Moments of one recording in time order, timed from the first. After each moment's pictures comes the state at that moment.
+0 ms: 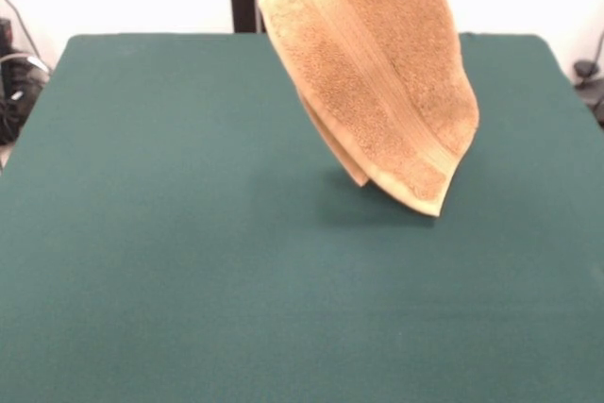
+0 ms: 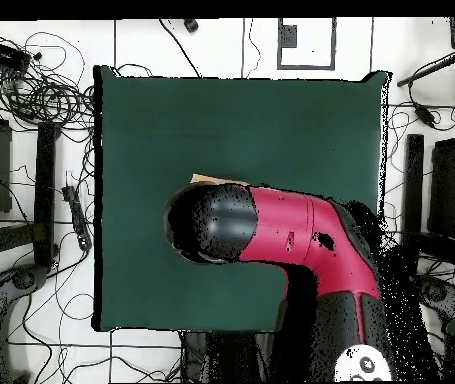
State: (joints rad) arm -0.20 -1.00 0.09 1.68 -0.03 1.00 1.70
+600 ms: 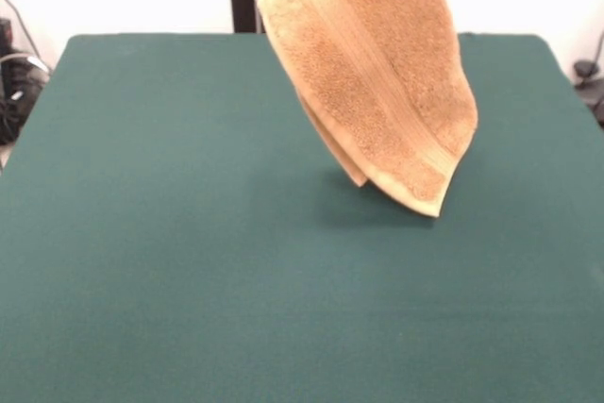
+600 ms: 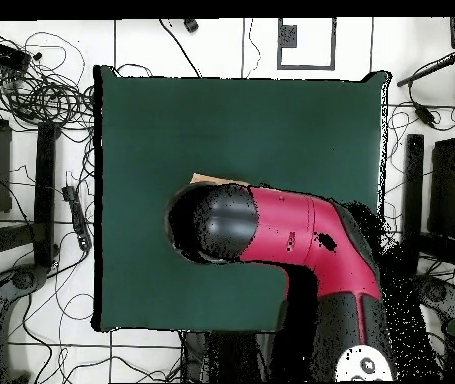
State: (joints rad) arm -0.20 -1.00 0.08 1.68 -0.03 1.00 1.70
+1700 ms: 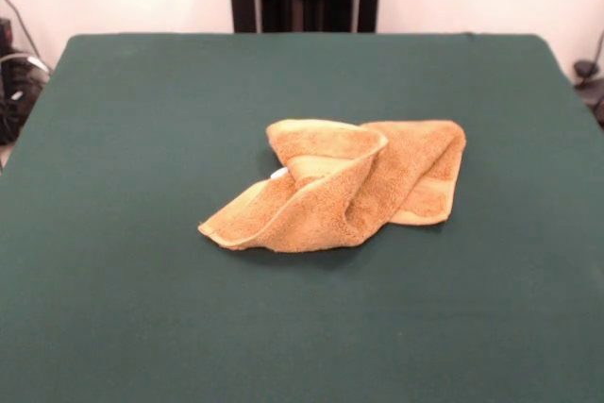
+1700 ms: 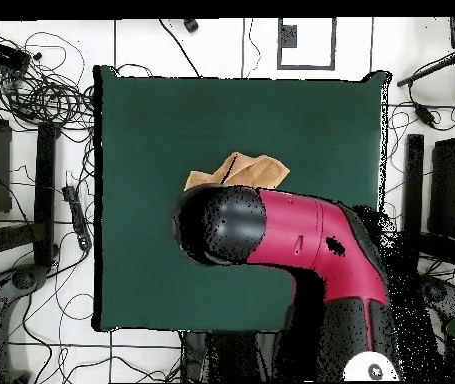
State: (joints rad) arm -0.20 -1.00 0.07 1.68 -0.03 1.00 1.70
